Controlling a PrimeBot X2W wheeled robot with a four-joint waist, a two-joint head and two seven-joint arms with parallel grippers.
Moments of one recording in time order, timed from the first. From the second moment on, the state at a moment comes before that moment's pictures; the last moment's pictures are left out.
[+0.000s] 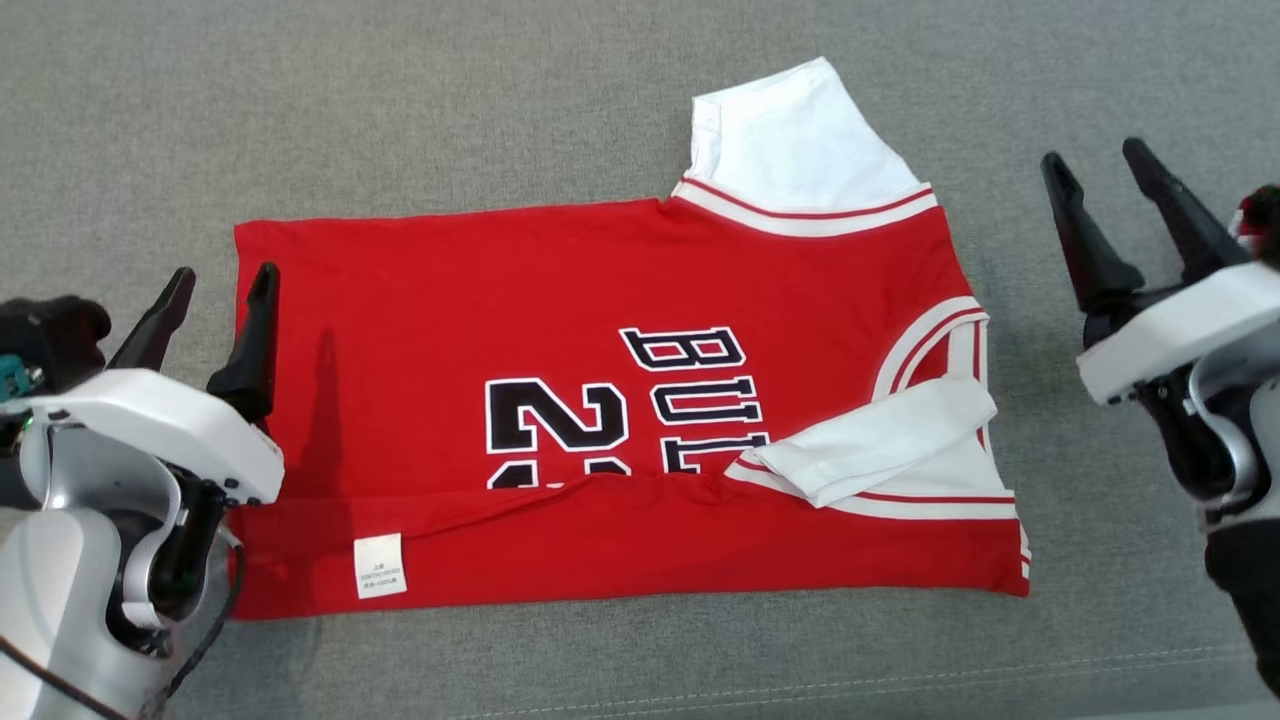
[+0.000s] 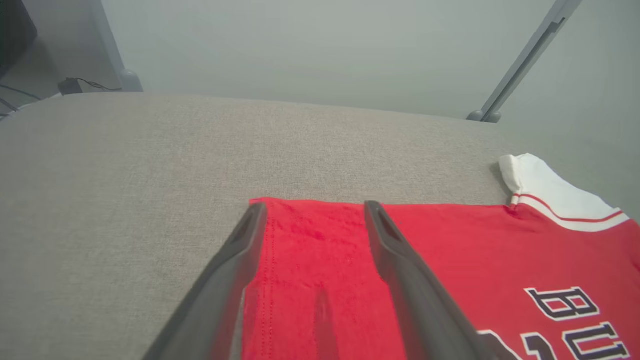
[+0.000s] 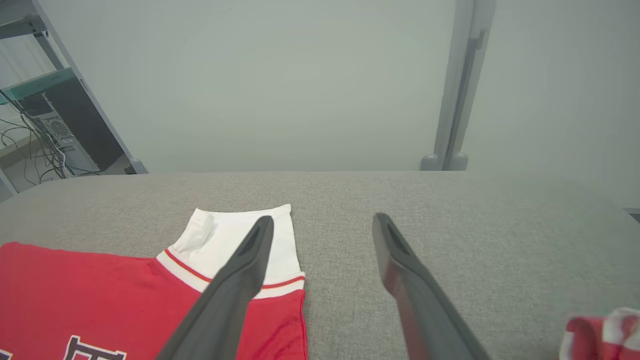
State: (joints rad) left arm -0.32 0.41 -0.18 0.02 -0.65 0.16 0.18; right arm -0.57 -0.33 0.22 0.30 0.52 0.13 -0.02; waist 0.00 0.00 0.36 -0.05
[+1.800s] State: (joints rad) left arm -1.01 0.38 -0.43 0.63 -0.78 -0.12 0.48; right arm -1.39 -0.50 0.95 0.76 1.03 0.13 0.38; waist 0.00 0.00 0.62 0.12
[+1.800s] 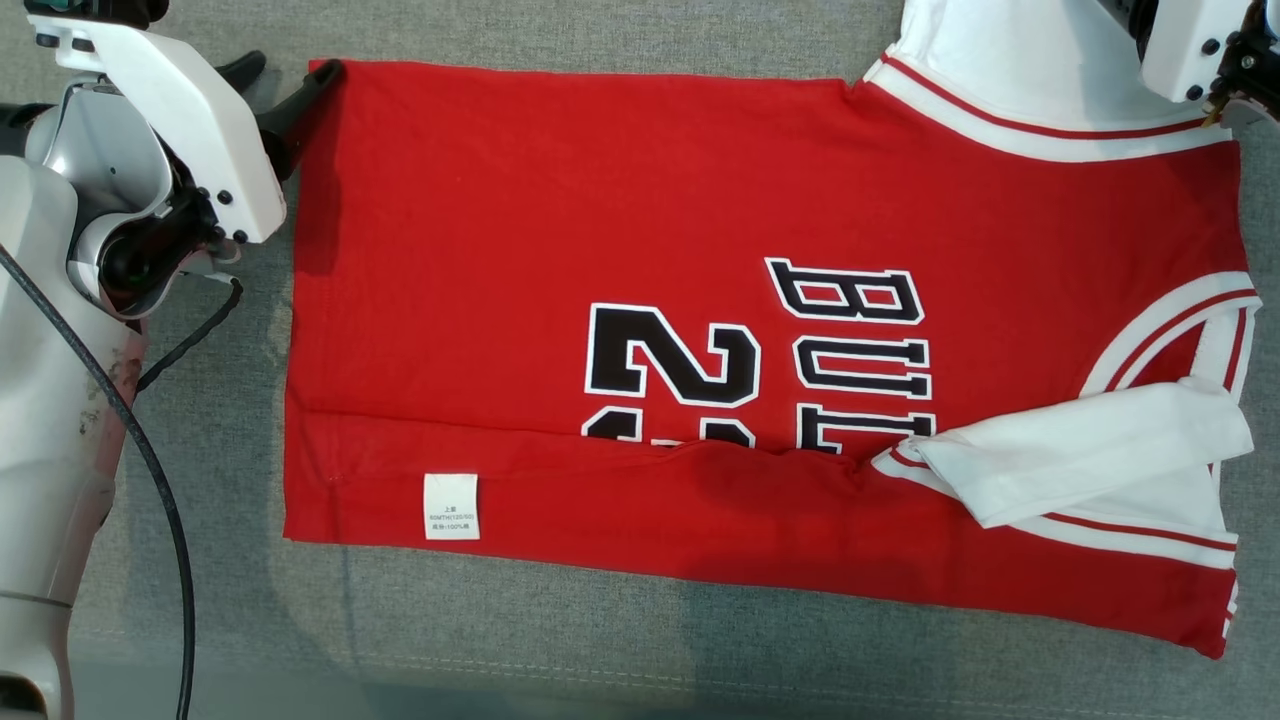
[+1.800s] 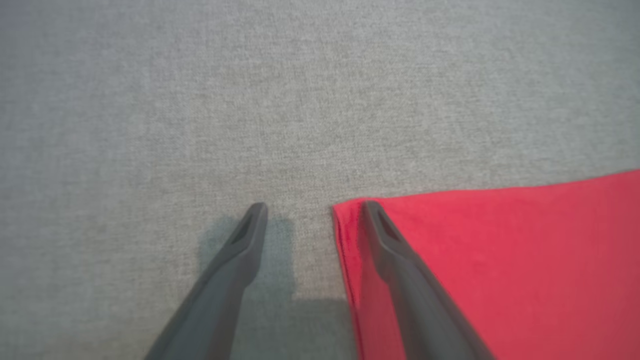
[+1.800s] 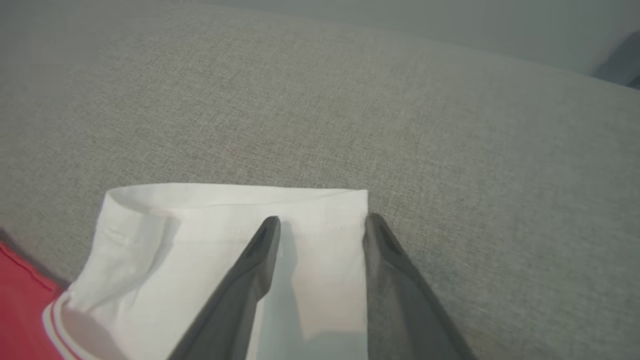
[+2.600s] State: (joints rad) left arm -0.93 0.46 -0.47 0.49 -0.91 -0.13 0.42; right arm -1.32 -0.79 1.04 0.38 1.27 0.13 0.18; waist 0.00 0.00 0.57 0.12
